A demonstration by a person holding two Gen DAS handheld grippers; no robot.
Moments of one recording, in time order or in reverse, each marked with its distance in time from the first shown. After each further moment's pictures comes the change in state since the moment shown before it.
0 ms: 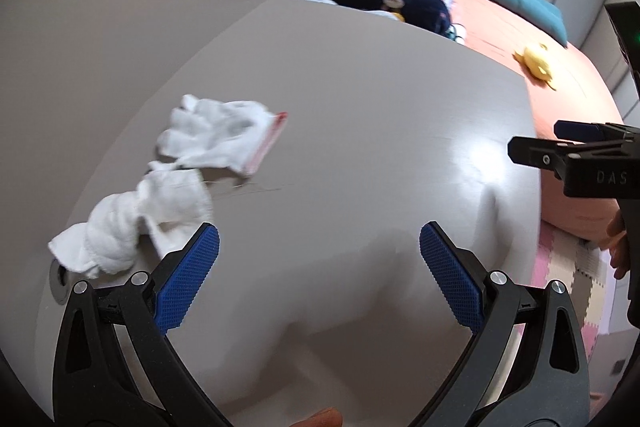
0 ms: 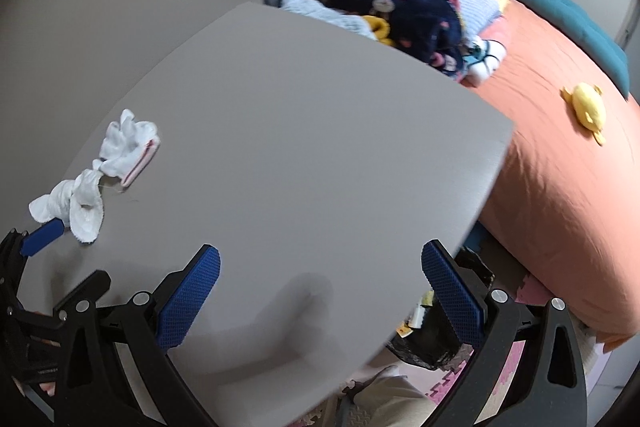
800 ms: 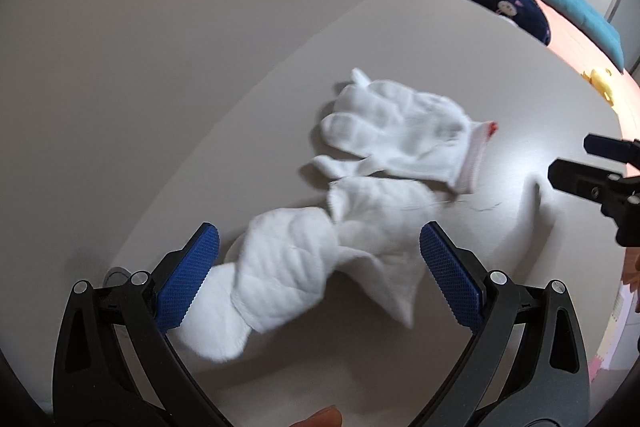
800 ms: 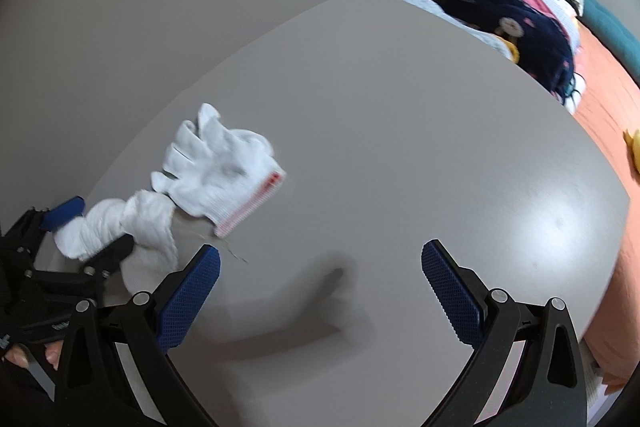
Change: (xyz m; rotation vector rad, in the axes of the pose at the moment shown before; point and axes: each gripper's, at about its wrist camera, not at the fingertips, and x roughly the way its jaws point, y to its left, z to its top) left arm 0.041 0.143 0.009 -0.118 0.085 0.130; right arm 0.062 0.140 0.054 -0.114 0.036 0.136
